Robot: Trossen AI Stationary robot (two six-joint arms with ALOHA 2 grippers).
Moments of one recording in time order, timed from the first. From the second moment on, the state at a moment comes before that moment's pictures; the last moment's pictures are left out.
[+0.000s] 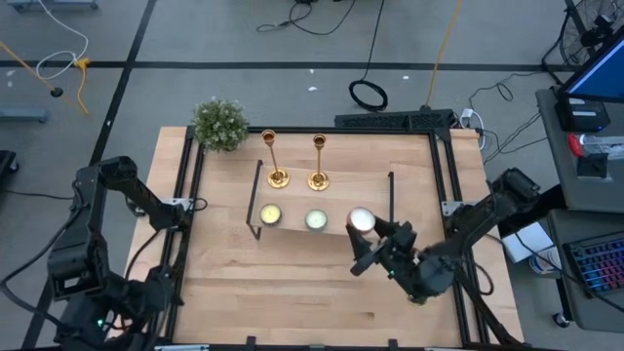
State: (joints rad) left arm -1.28 1.42 1.66 -1.20 -0.39 -1.27; right arm 0.71 1.56 1.12 0.69 1.57 0.25
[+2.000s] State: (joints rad) left arm -1.15 1.42 1.66 -1.26 -0.56 -1.50; right arm 0.59 1.37 1.12 0.99 1.29 -0.27
